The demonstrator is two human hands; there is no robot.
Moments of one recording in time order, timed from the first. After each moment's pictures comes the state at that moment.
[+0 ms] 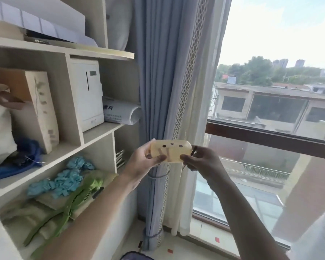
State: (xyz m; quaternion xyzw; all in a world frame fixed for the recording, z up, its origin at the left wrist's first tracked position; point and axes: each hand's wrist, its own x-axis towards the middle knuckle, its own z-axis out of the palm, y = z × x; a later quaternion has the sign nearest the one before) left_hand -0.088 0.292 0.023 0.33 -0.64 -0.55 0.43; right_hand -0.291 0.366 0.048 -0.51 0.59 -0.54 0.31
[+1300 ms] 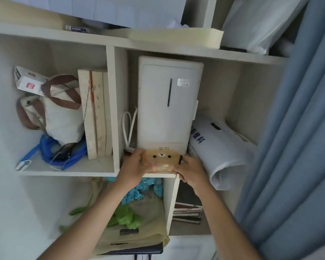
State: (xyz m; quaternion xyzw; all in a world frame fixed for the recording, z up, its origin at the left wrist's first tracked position) left_hand 0.003 0.006 -0.012 0.79 -0.35 -0.11 0.49; right_hand -0.131 -0.141 0.008 -0.74 0.27 -0.21 0.58
